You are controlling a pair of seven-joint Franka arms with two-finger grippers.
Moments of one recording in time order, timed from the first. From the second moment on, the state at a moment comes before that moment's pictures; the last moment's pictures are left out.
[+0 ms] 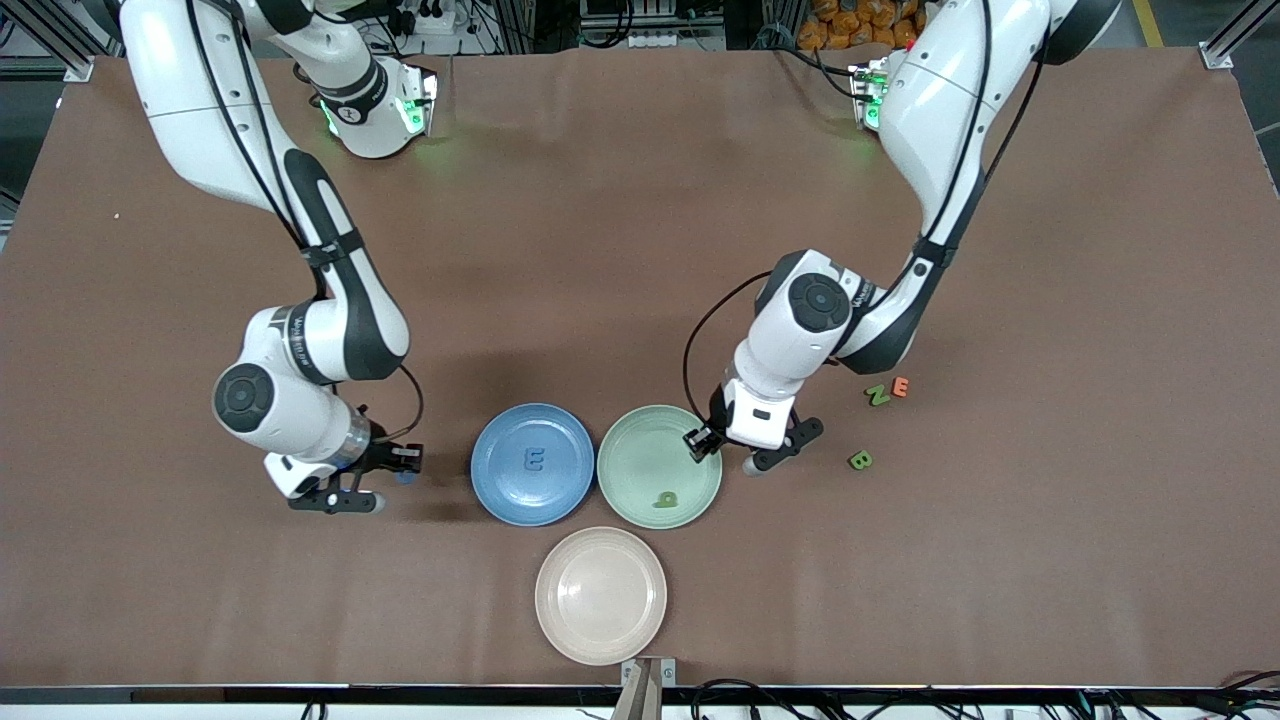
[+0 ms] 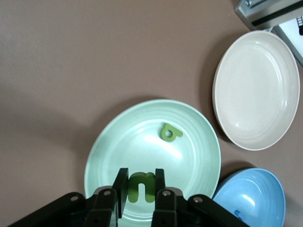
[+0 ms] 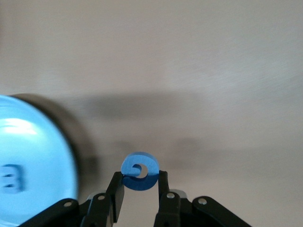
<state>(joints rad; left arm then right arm) -0.43 0.73 -0.18 -1.56 0.00 2.67 -1.15 0.27 0.66 -0.08 -1.63 0.21 2.33 0.13</state>
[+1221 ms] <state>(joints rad) -0.44 0.76 0.02 -1.54 0.03 2.55 -1.02 0.42 0.72 0.02 -1.55 0.21 2.38 0.44</state>
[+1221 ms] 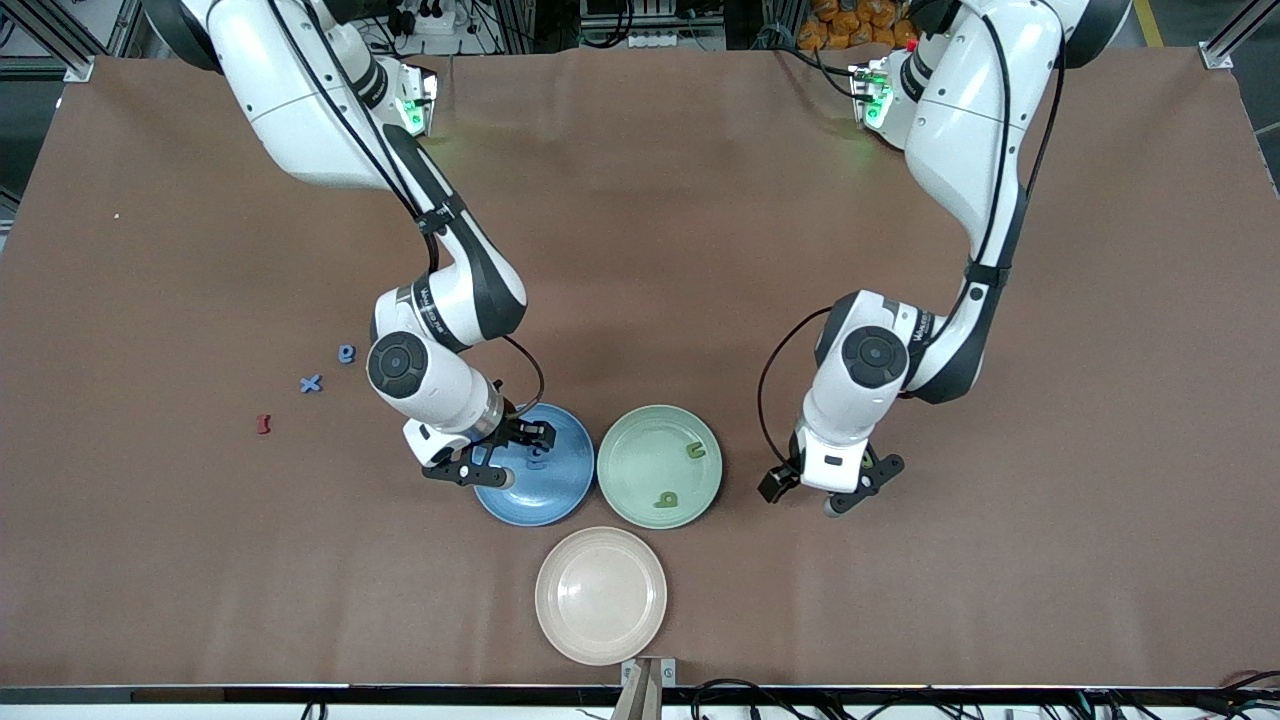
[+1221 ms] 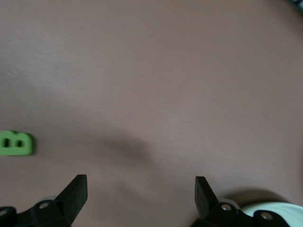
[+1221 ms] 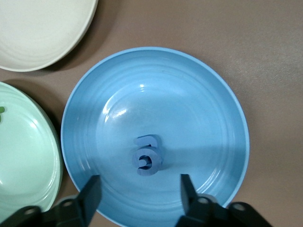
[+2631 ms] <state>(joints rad) -0.29 0.78 0.02 -1.61 -0.07 2.37 -0.83 0.26 0.56 -0.31 -1.65 0.11 2.09 -0.20</state>
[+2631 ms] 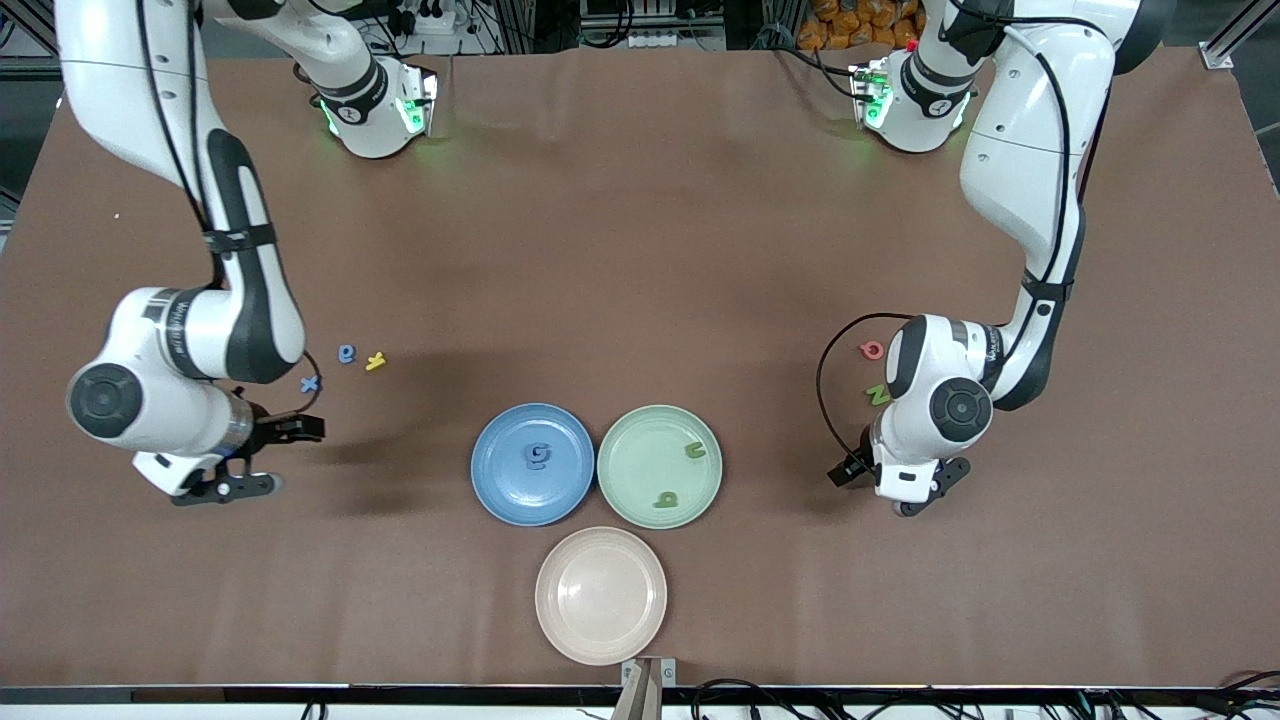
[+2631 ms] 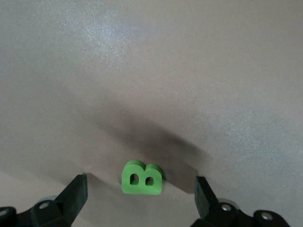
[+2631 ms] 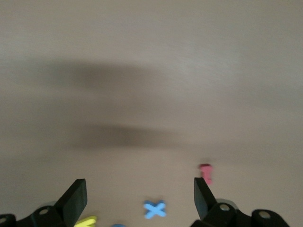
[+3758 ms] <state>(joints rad) -0.28 0.78 0.02 -1.61 -0.07 2.37 -0.83 0.17 0.39 -0.31 -2.20 0.12 2.61 -0.32</state>
